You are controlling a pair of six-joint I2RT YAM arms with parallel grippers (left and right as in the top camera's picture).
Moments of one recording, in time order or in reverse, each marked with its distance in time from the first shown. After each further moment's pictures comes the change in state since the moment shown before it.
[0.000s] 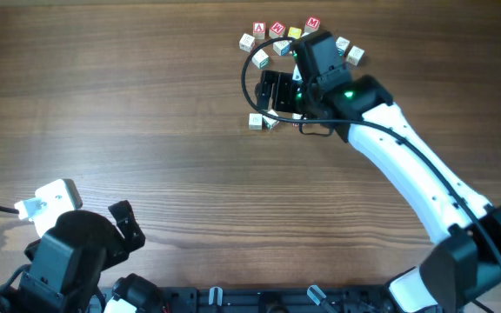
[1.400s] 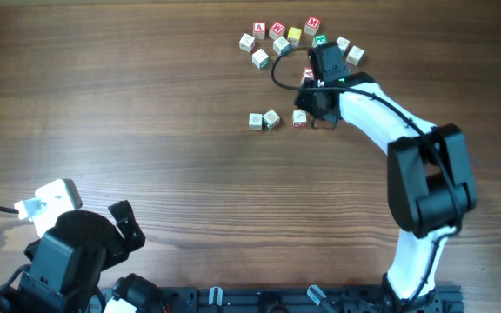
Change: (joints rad) left arm 0.000 0.000 0.000 0.000 0.000 0.000; right arm -0.181 0.382 -0.049 0.148 0.086 0.149
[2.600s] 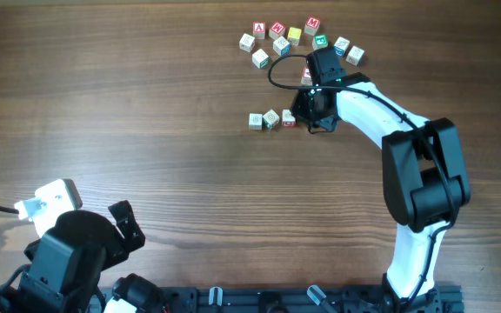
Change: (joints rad) left arm 0.000 0.000 0.000 0.000 0.000 0.000; right arm -0.001 0.032 0.014 -0.025 -0.153 -0.006
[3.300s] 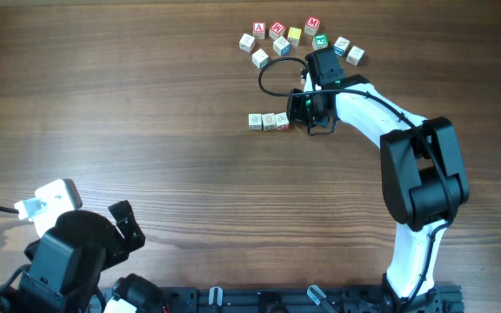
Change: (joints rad) left arm 0.000 0.000 0.000 0.000 0.000 0.000; right arm 0.001 0.007 -0.010 0.037 -0.137 -0.195
